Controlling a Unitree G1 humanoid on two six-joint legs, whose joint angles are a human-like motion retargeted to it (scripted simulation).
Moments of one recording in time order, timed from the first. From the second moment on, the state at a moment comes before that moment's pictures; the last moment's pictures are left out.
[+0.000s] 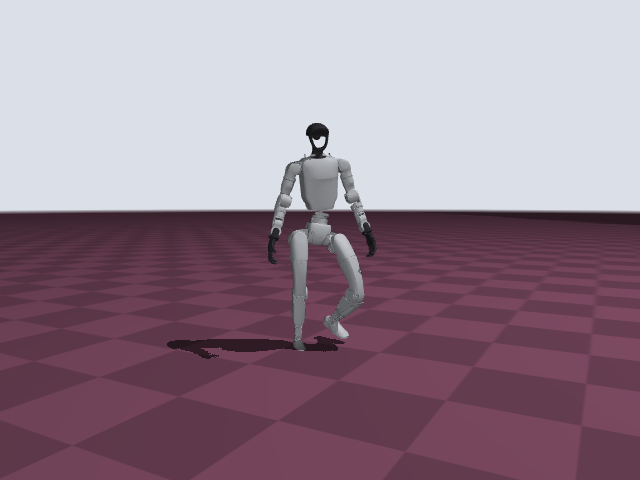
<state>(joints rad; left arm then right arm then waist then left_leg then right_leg) -0.12 0.24 -0.14 1.30 -0.27 -0.10 -0.01 -0.03 -0.39 0.02 1.25 0.26 -0.07 -0.03 0.00 0.23 0.09 -0.42 0.42 0.12 1.35 -0.57 0.08 0.01 0.15 -0.17 0.29 -0.37 0.04</state>
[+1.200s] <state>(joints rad) 0.02 0.16 -0.42 1.29 0.05 -0.11 0.02 -0.04 -0.26 0.17 1.34 0.07 -0.07 -0.25 -0.16 0.11 -0.01 0.25 -0.10 -0.12 0.64 -0.25 -0.13 -0.44 0.08 -0.08 0.63 -0.37 0.03</state>
